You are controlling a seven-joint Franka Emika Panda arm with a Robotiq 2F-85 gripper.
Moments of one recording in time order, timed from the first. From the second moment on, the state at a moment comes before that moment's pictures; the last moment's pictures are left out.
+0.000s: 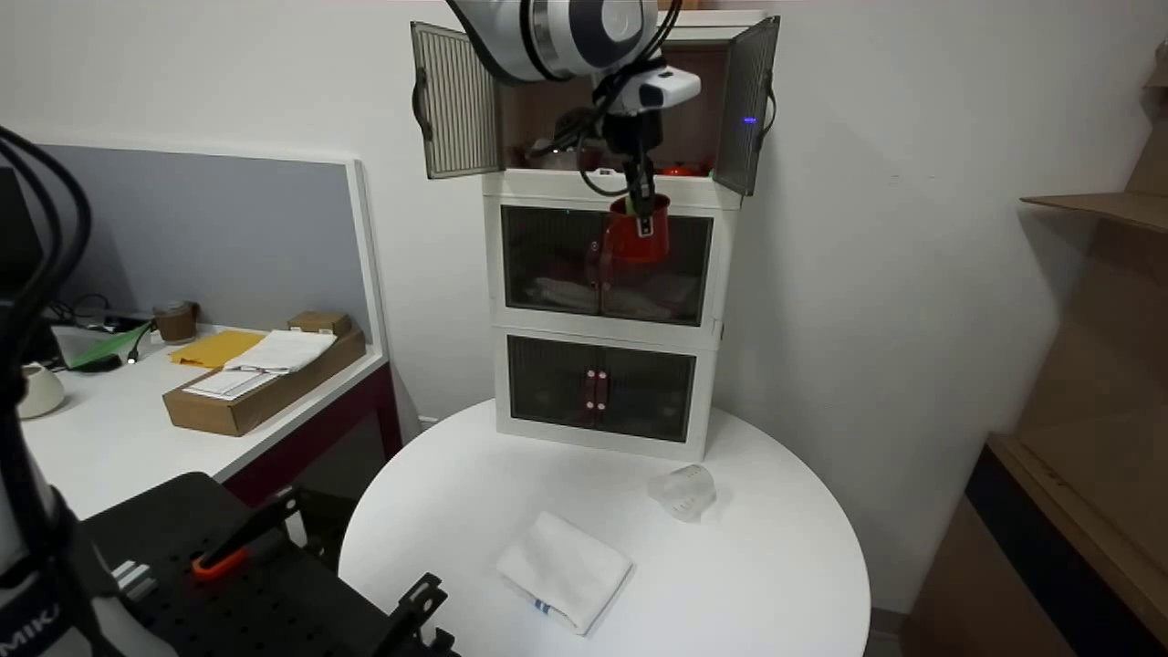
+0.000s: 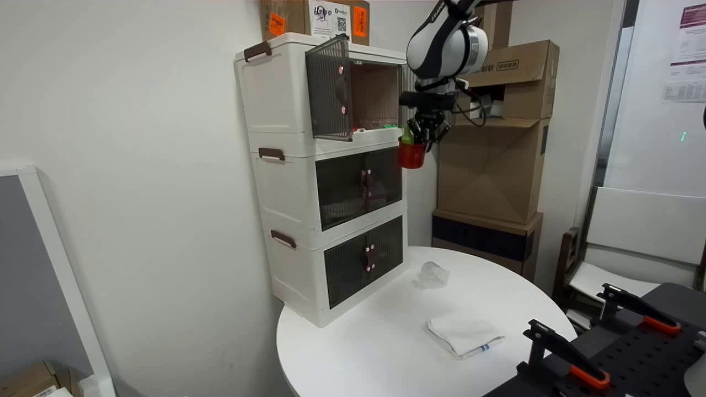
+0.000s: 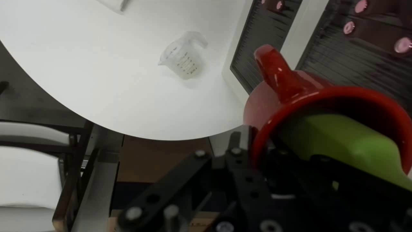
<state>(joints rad) 0.11 0.27 -0.21 -1.90 -0.03 2.47 0.91</state>
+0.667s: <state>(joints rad) 0.10 0.24 -0.18 -1.89 -0.12 2.57 1.02</state>
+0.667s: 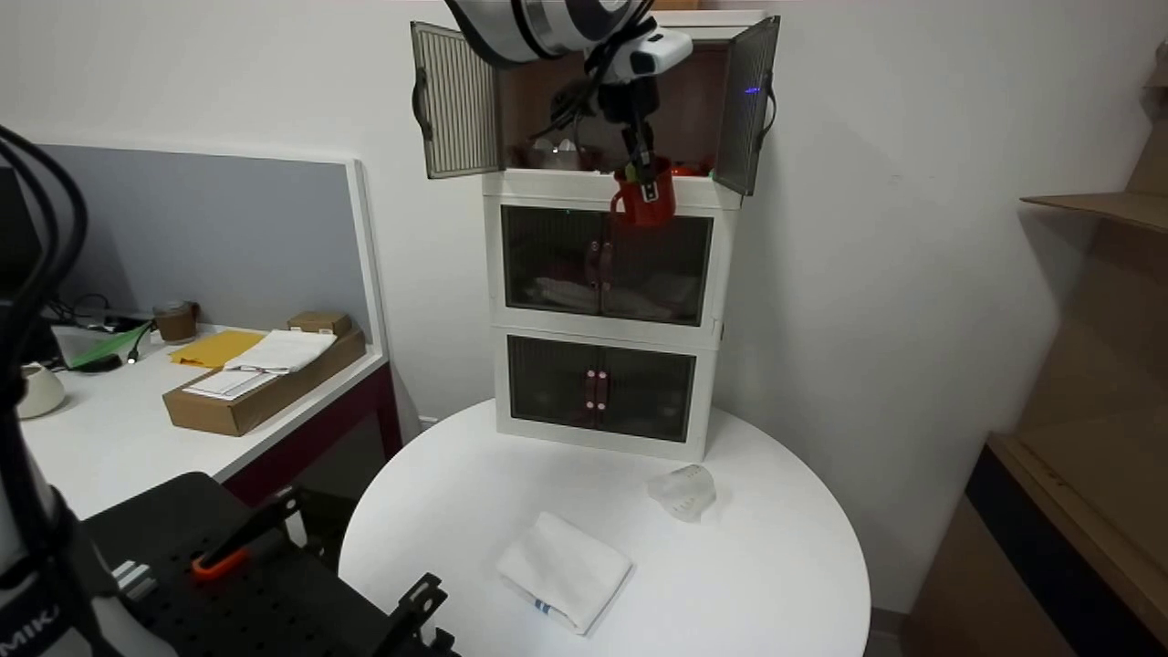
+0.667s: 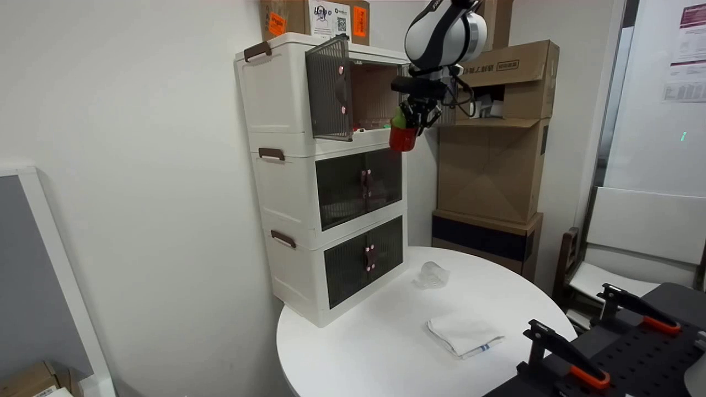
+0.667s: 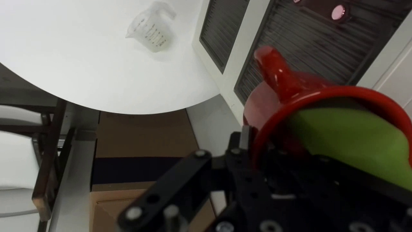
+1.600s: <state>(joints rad) 0.12 0.25 -0.18 -1.85 -0.17 2.67 1.12</state>
